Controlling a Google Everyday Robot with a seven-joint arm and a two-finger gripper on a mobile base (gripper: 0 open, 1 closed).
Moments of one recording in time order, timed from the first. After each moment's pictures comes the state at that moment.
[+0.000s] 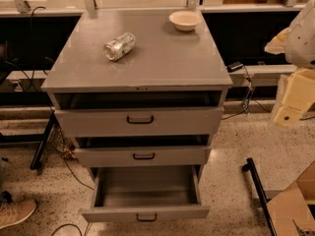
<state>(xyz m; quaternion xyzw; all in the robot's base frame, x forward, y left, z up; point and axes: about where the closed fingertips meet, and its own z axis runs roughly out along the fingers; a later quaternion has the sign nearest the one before) 0.438 -0.216 0.978 -0.60 0.78 -0.04 0.16</state>
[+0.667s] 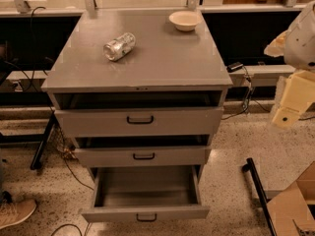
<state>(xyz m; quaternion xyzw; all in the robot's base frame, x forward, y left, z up) 0.439 -0.218 0.973 -0.60 0.79 -0.03 0.16</state>
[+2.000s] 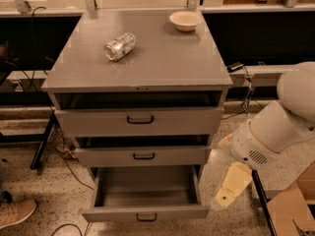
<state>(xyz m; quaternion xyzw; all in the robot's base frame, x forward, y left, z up) 0.380 -0.144 0.772 -0.54 0.81 0.20 0.12</state>
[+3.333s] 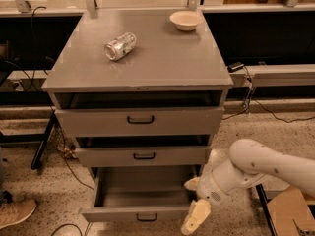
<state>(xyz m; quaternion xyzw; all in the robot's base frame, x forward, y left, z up) 0.387 -0.091 0.546 -0.53 0.76 0.35 0.13</state>
